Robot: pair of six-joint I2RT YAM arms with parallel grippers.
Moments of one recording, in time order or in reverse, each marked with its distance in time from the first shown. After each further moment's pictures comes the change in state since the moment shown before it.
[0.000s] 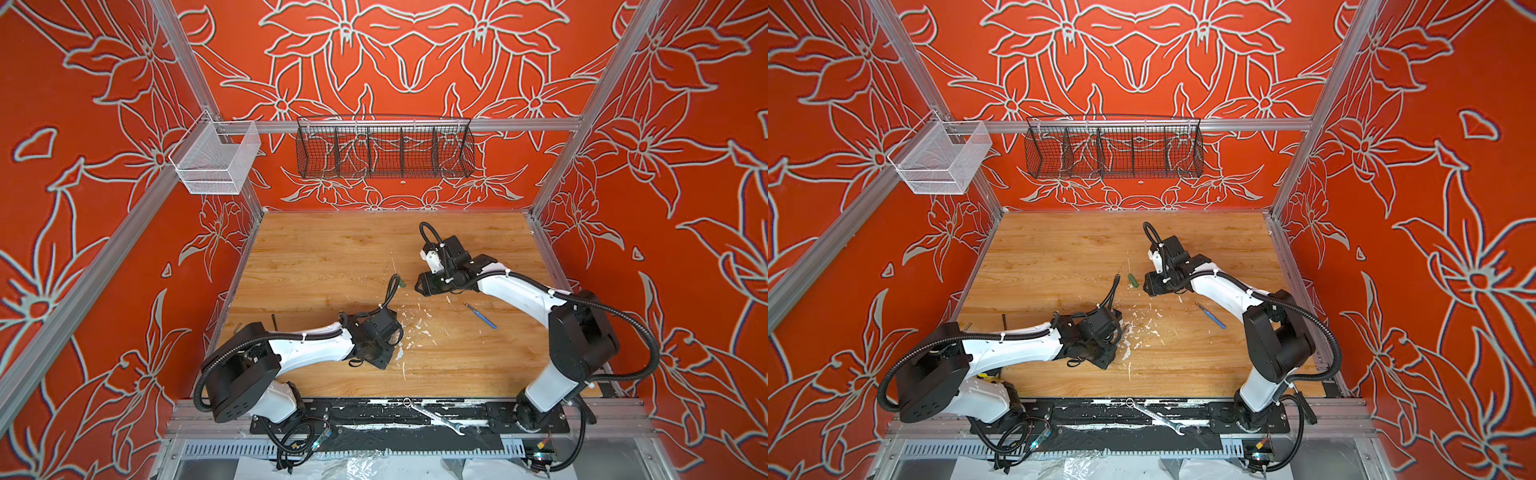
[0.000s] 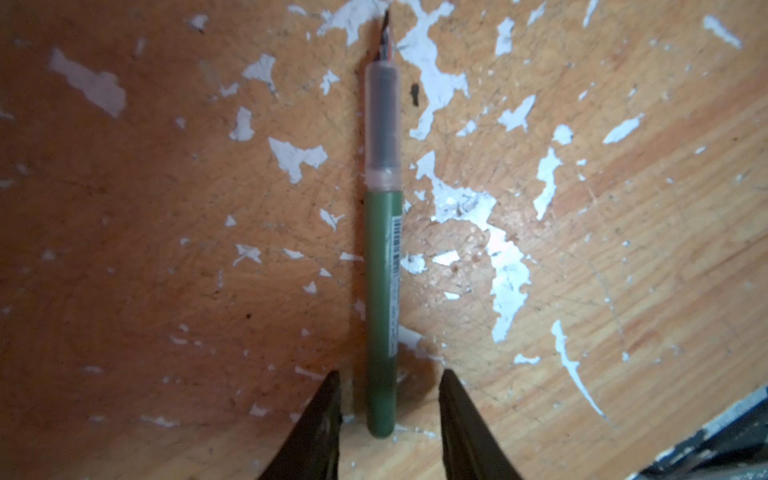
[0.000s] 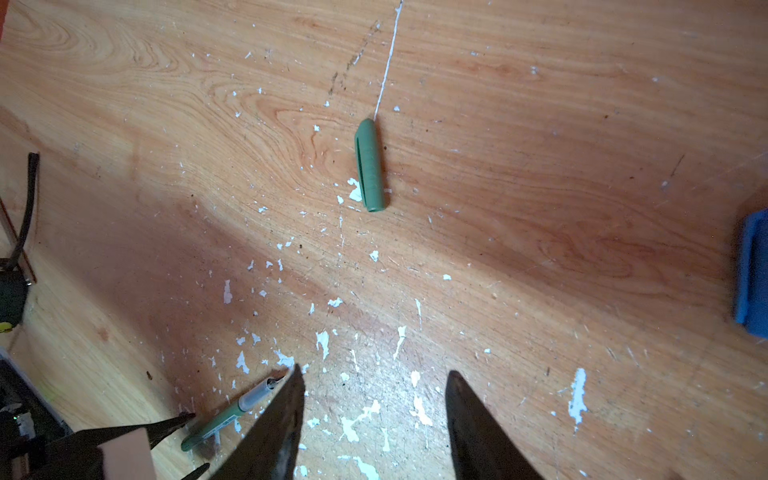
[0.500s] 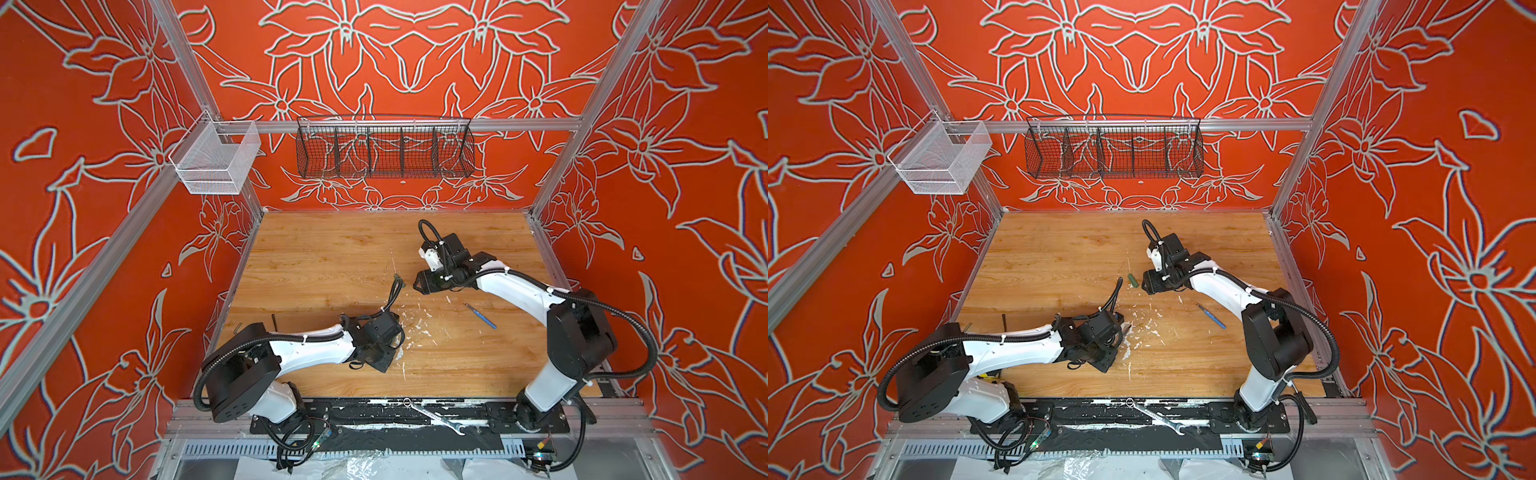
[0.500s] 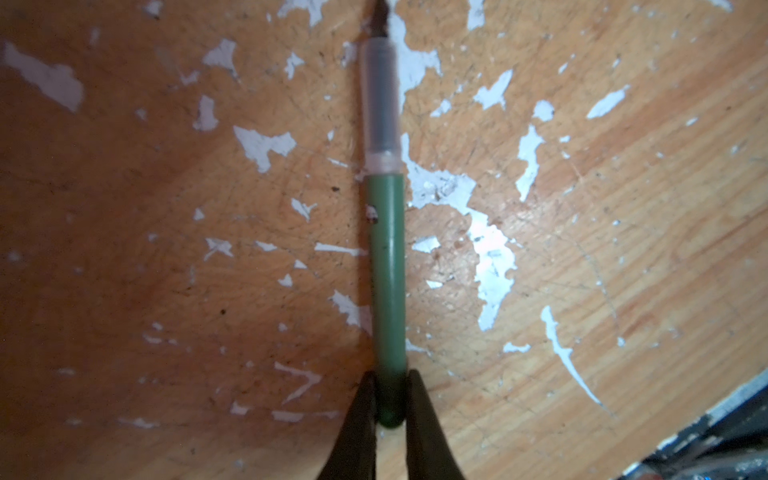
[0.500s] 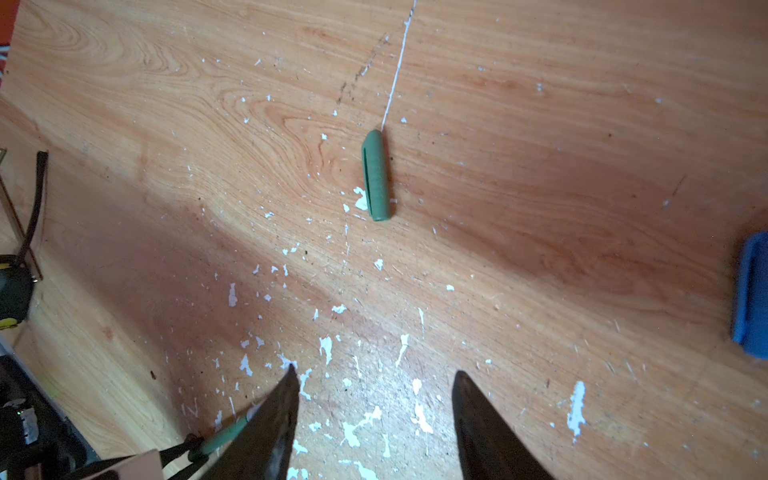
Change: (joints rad) left arm -0.023 0.000 -0.008 0.006 -0.005 0.012; right arm -0.002 0.040 0.060 -0.014 -0.019 -0.038
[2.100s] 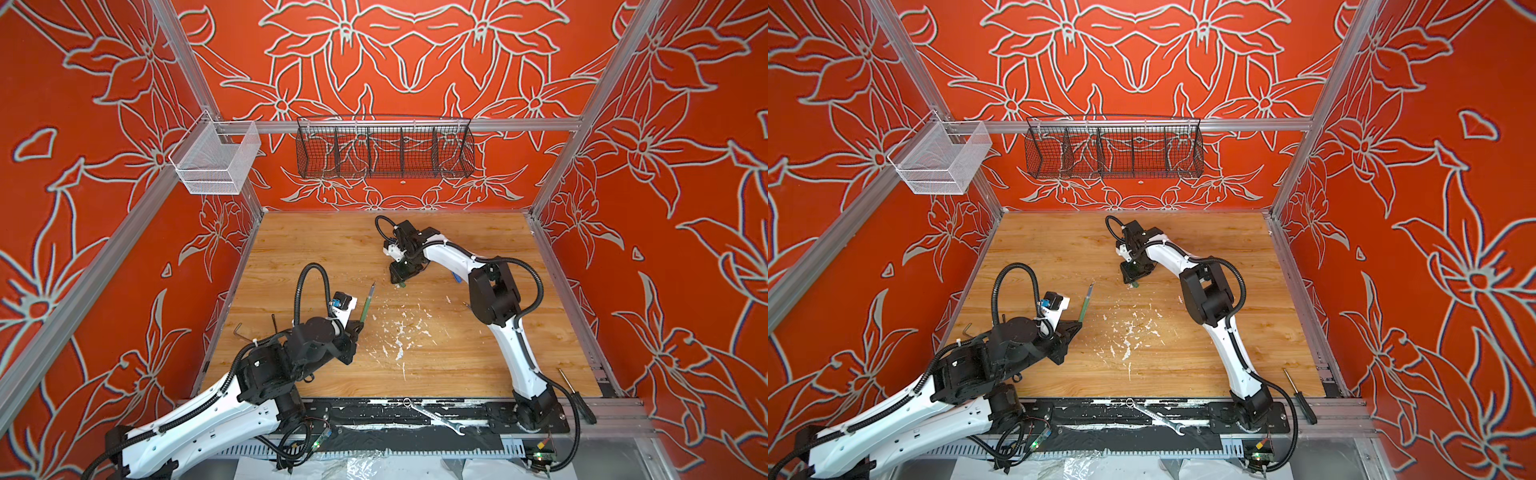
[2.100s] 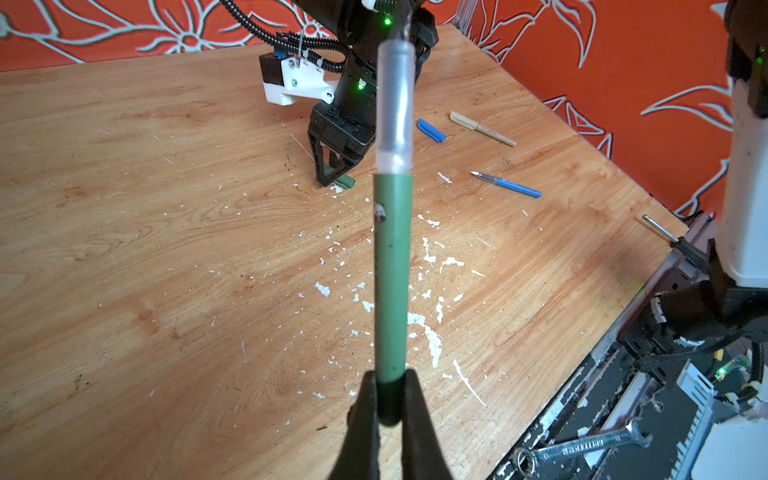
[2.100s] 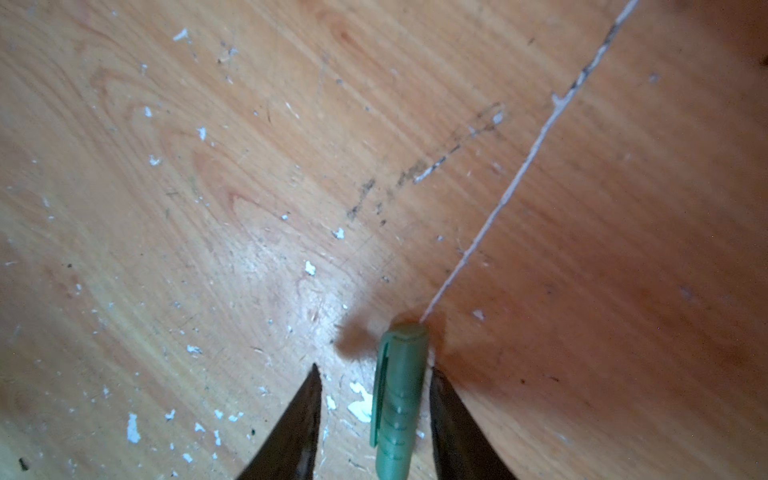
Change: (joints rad) left arm -0.001 -0.869 -0.039 -0.131 -0.257 0.062; right arm 0.046 0.681 0.792 -0.395 0.002 -0.243
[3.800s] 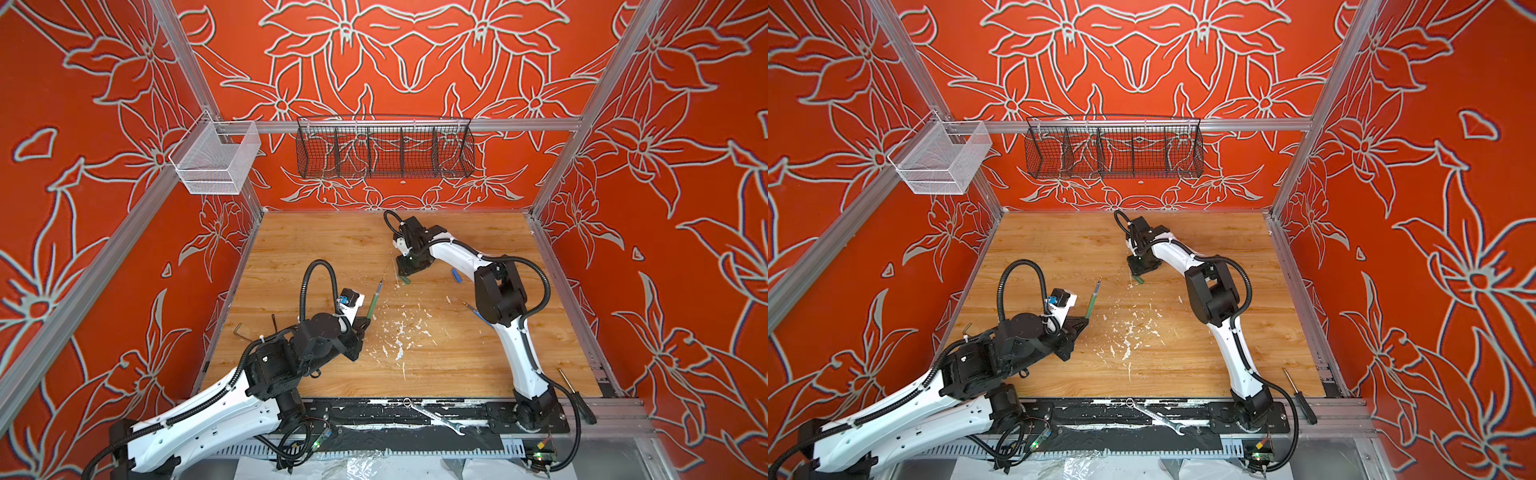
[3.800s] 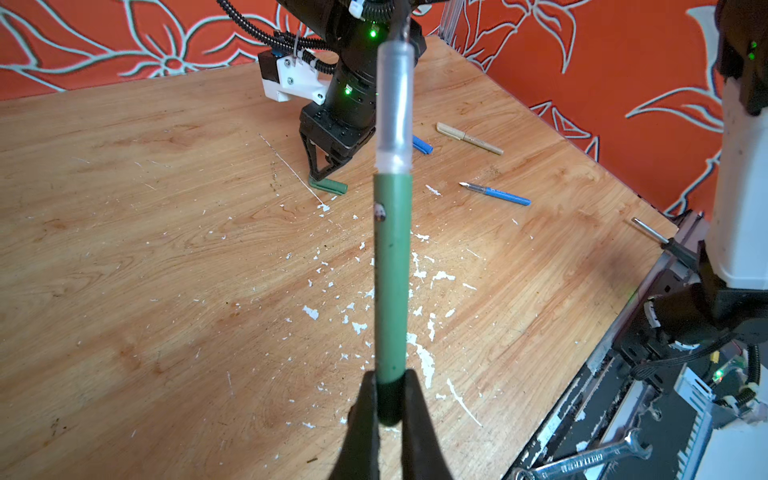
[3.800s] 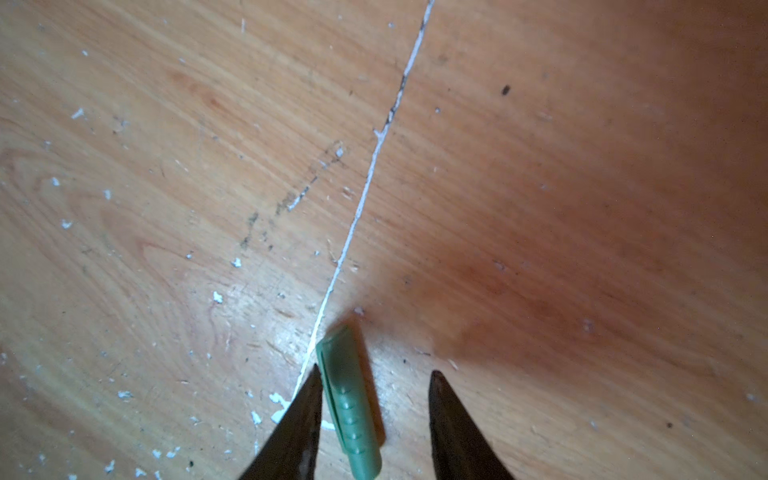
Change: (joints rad) left arm 0.000 0.052 0.013 0.084 0.019 0.047; right arm -0.024 -0.045 -0.053 0.062 0.118 0.080
